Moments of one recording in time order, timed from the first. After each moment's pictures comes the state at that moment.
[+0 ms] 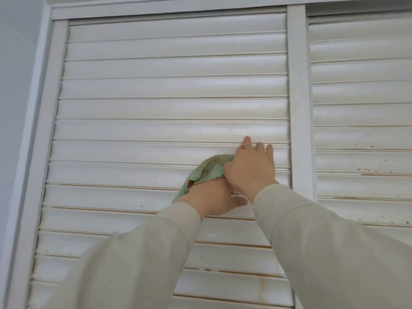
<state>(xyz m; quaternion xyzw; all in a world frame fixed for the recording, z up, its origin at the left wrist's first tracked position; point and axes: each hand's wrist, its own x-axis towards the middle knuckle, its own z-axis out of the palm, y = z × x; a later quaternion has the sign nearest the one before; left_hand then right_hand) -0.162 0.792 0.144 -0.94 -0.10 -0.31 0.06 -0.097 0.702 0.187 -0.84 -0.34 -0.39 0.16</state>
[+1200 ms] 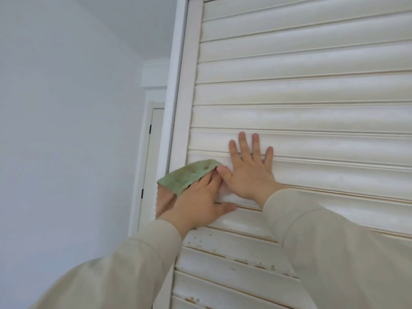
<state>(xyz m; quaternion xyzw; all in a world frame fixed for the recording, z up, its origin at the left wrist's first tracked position) -0.430 1.086 0.080 -0.89 -0.24 -0.39 0.05 -0.306 1.002 0.149 -0.75 -0.54 -0.36 0.16</state>
